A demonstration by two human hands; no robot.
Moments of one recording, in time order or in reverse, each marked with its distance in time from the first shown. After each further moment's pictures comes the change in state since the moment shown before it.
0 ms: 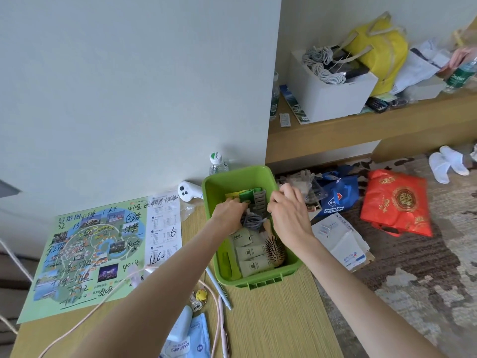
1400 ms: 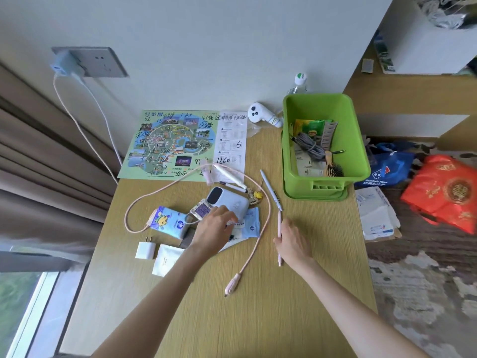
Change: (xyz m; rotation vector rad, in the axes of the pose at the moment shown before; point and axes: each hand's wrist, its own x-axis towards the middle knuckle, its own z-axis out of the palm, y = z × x) left_hand -0.319 -0.033 0.139 -0.471 0.225 -0.313; right_hand -0.217 -0.150 0.074 0.379 -0.548 0.152
